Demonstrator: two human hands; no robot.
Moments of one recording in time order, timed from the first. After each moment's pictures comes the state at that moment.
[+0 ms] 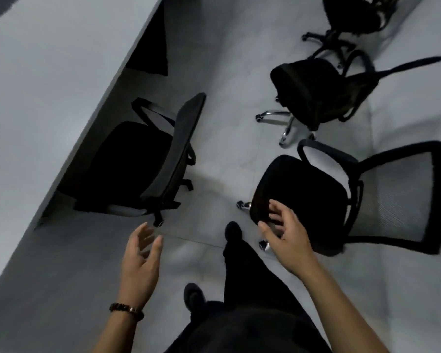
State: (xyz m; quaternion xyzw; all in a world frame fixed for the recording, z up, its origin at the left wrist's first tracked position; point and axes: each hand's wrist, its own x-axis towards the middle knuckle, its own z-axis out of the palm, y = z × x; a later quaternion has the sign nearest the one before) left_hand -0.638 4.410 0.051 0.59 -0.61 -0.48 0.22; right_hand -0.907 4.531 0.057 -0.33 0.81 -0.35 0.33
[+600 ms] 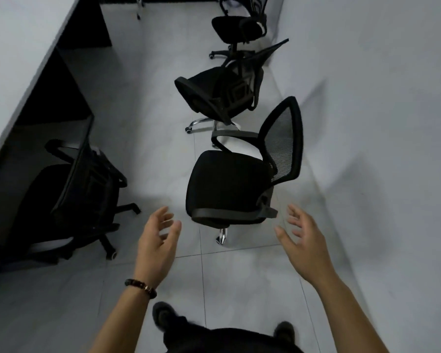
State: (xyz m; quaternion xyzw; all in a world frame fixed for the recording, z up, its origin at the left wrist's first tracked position) left_hand -0.825 4.633 0.084 0.41 -0.74 -0.49 0.18; right_hand -1.009 4.862 0.070 -0.20 0.85 -0.44 0.19
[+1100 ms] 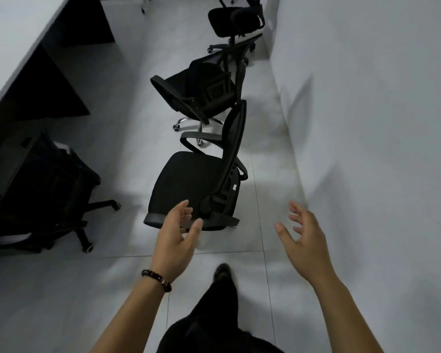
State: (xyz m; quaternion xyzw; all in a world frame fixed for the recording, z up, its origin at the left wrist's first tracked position) left_hand -1.060 4.812 0.079 0.41 -0.77 -0.47 0.15; right_hand -1.237 5.009 0.056 -0.21 0.84 -0.46 0.21
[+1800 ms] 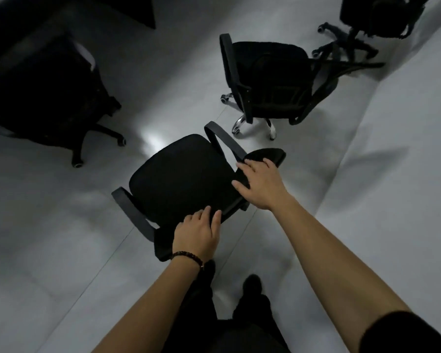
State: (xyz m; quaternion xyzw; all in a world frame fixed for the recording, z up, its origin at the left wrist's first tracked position) left_hand -1.335 4.727 -0.028 0.64 -0.72 -0.26 -0.06; right_hand -1.534 4.653 -0.024 -0.72 0.67 0.05 0.19
